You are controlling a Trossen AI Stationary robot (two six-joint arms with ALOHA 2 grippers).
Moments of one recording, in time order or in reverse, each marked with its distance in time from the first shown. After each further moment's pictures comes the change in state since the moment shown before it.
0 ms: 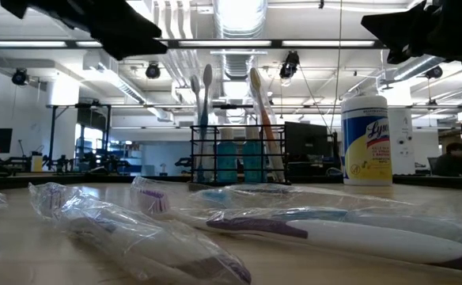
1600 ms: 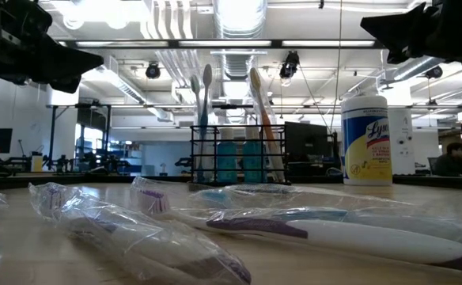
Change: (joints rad) left arm 0.000 -0.787 -0.557 0.057 0.034 0.127; right arm 0.000 0.002 0.000 -0.014 0.000 -0.030
